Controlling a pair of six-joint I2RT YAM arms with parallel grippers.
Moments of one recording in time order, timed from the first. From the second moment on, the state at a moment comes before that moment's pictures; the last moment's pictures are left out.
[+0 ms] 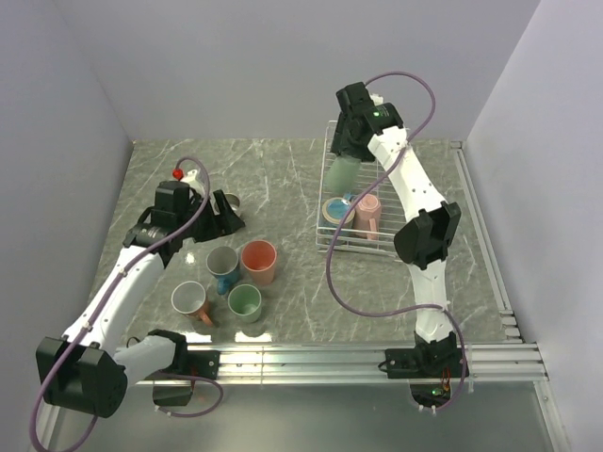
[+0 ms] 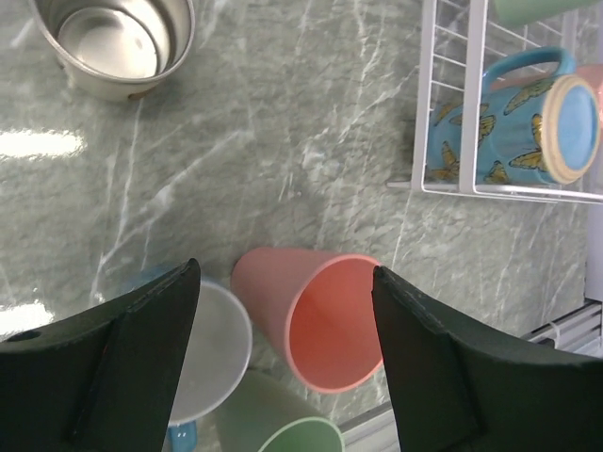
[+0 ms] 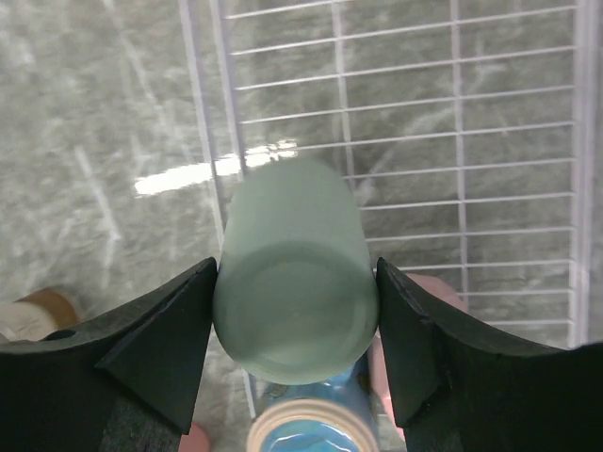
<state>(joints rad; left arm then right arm) -0.22 1.09 0.92 -0.48 0.26 -0.50 0.40 2.21 2.48 -1.20 0.29 0.58</state>
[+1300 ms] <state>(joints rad) -0.22 1.27 1.12 -0.68 0.14 -0.46 0.42 2.12 2.10 -0.88 0.27 0.49</state>
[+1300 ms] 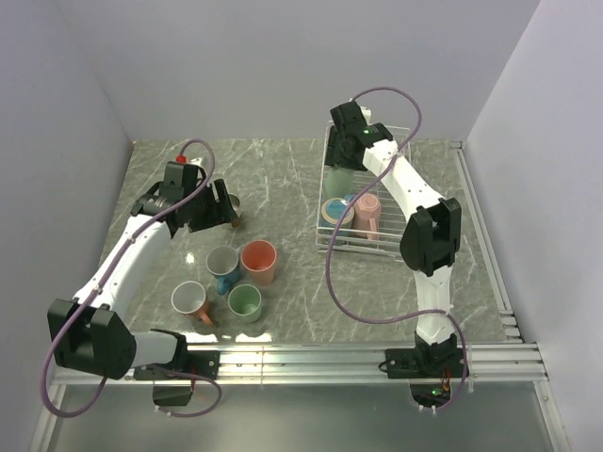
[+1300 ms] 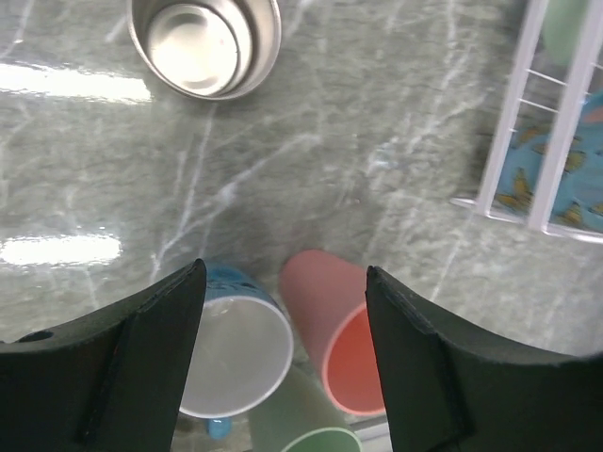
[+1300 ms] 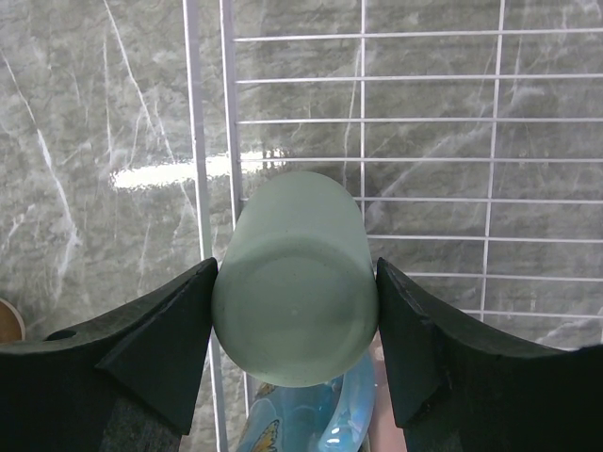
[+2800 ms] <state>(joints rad) -0.10 1.72 1.32 -0.61 0.06 -0.38 0.37 1.77 2.03 -0.97 0.27 0.48</state>
